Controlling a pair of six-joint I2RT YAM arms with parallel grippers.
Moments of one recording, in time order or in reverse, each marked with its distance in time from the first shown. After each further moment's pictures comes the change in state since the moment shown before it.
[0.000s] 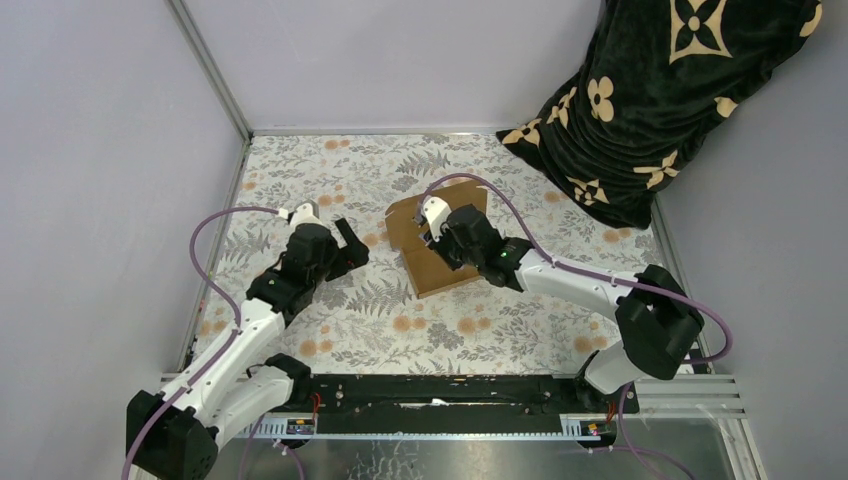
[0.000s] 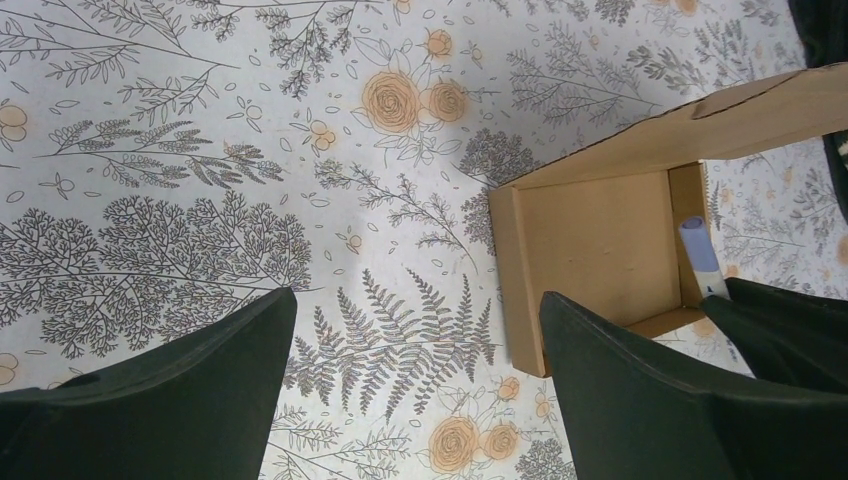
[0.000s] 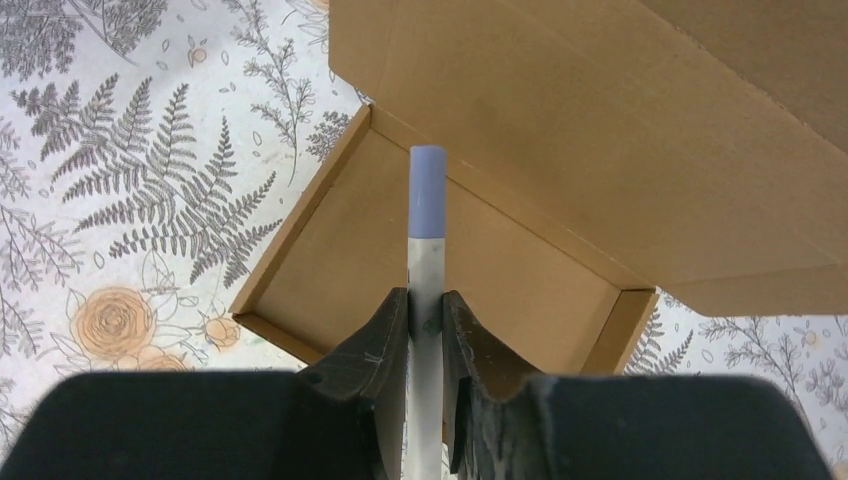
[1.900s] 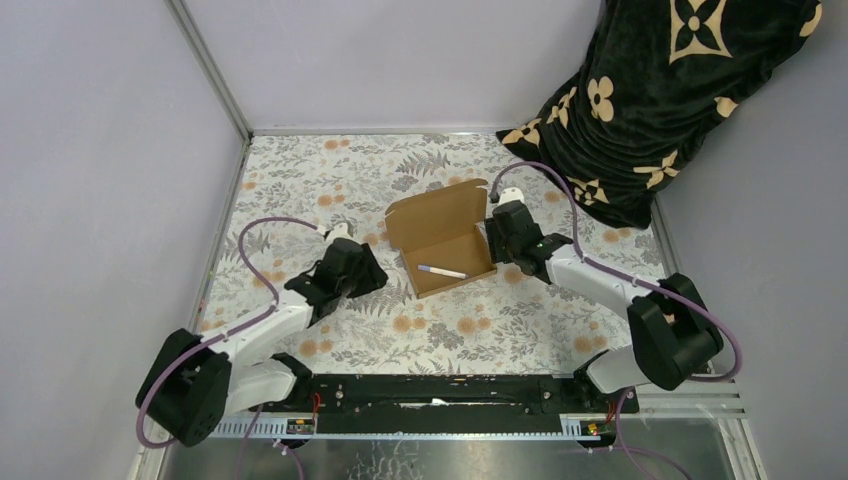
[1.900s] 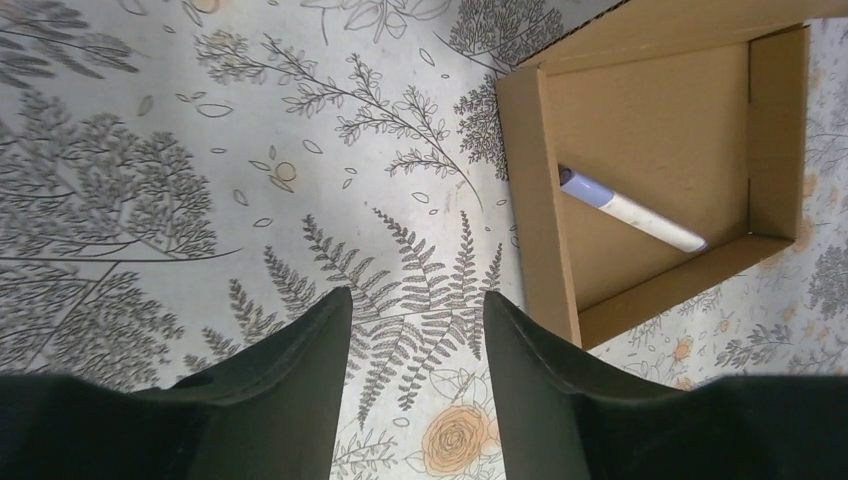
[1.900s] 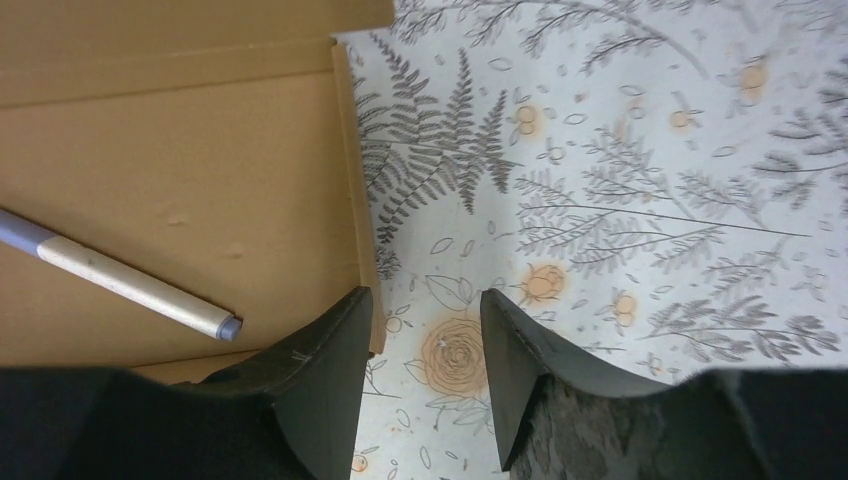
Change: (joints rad) left arm -0.127 0.224 -0.151 0.242 0.064 -0.087; right arm -0.285 -0.107 -0.143 -0.161 0.223 0.352
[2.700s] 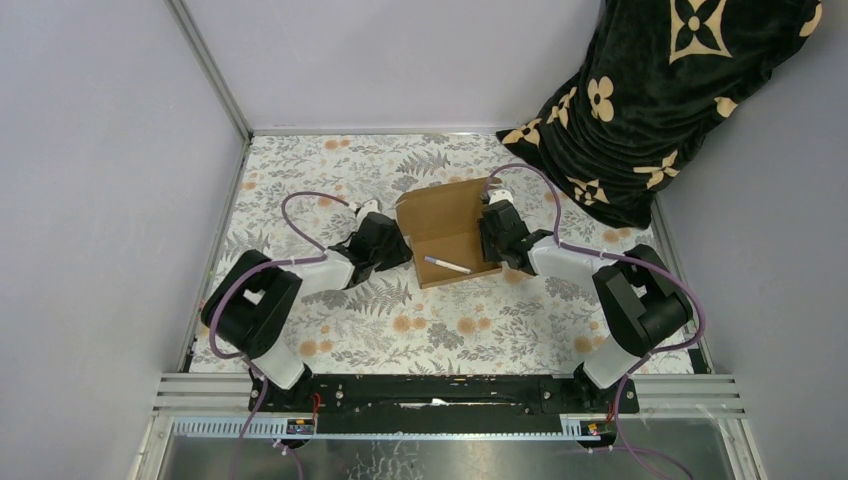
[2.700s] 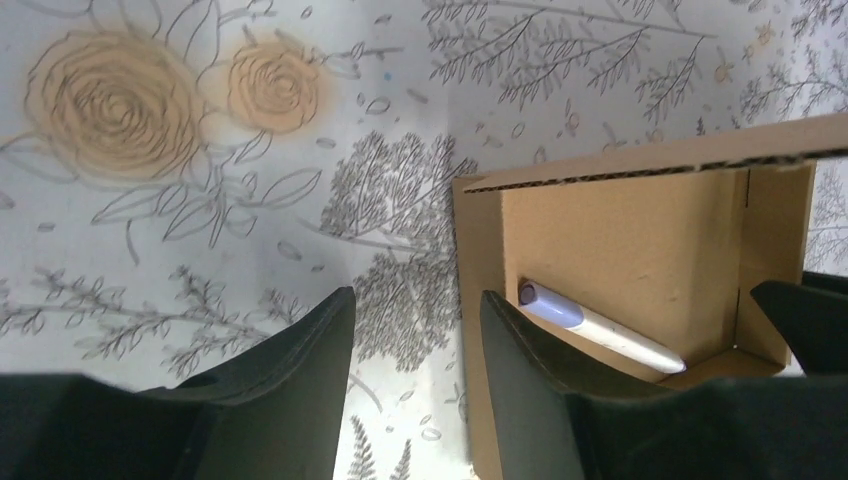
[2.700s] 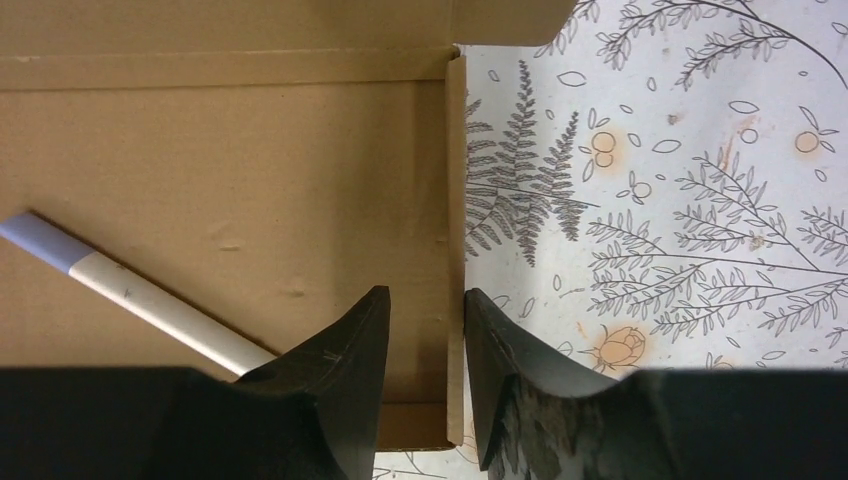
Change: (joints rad) left arm -0.012 0.504 0.221 0.278 0.028 -0.018; right arm -0.003 0.221 0.034 0.131 -0.079 0.050
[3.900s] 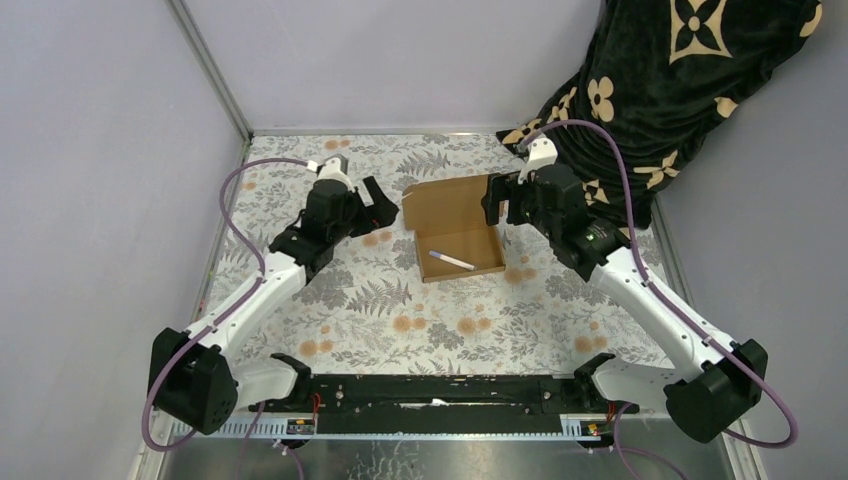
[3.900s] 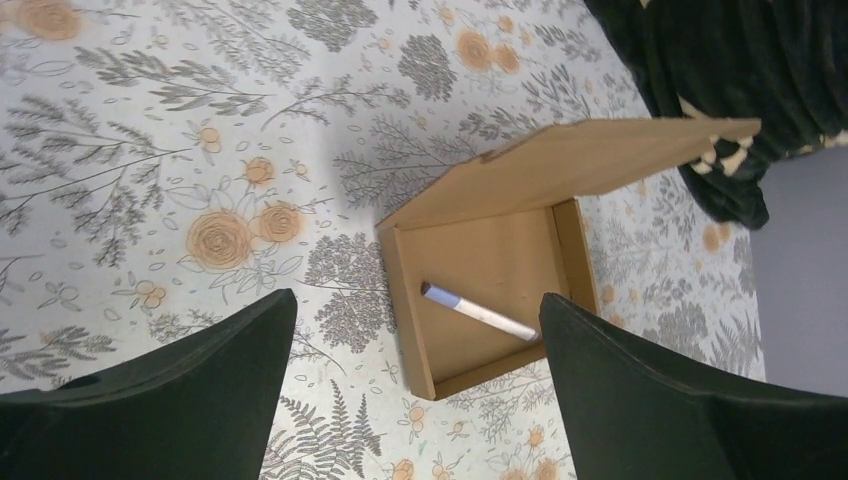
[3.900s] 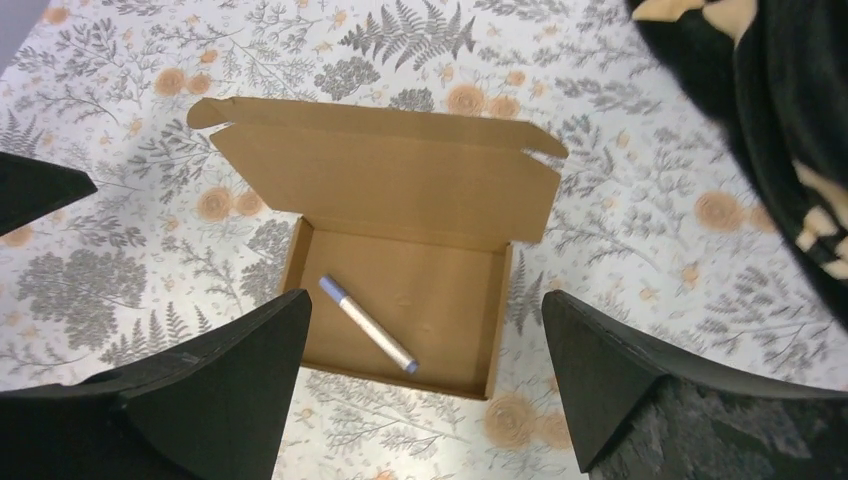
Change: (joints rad) left arm 0.123 -0.417 0.179 -0.314 0.041 0.150; right arm -0.023 -0.470 0.215 -0.256 -0.079 -0.034
